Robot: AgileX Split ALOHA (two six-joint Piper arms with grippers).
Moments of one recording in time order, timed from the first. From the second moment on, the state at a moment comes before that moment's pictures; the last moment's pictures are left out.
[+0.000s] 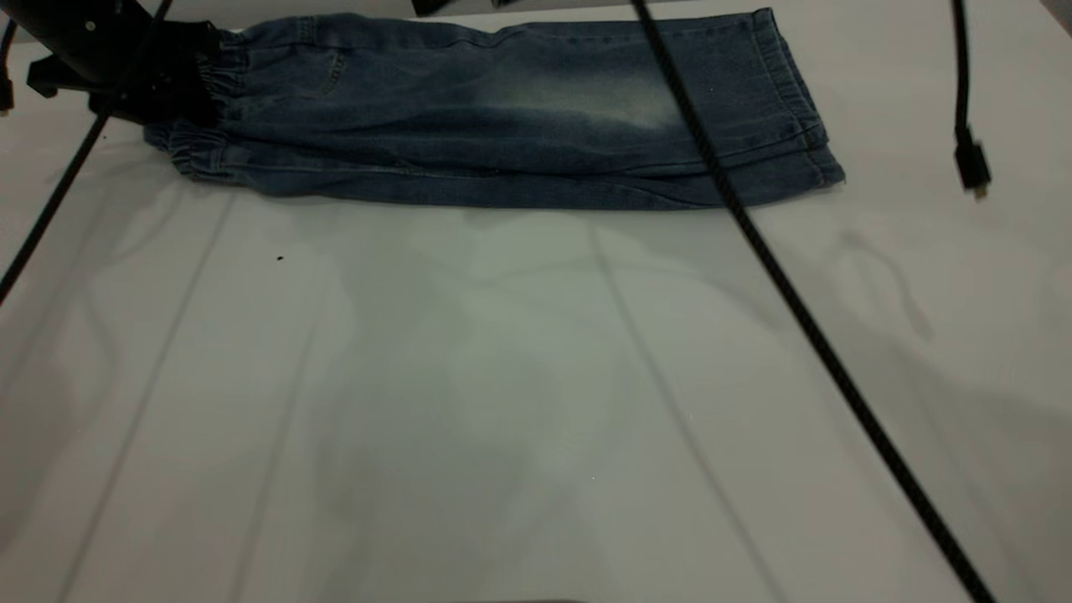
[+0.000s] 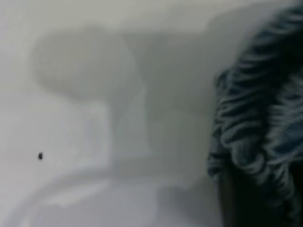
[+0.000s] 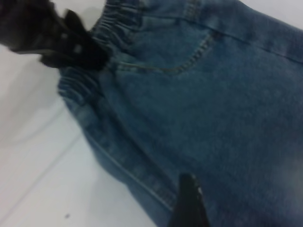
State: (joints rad) left arm 0.07 2.41 -1.71 -0.34 0.44 0.26; right arm 0.46 2.34 -1.73 1.11 0.31 -0.94
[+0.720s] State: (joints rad) left arm 0.04 2.31 -1.92 -0.33 0.77 0.29; right arm 0.46 2.56 -1.73 1.81 0.32 -1.57
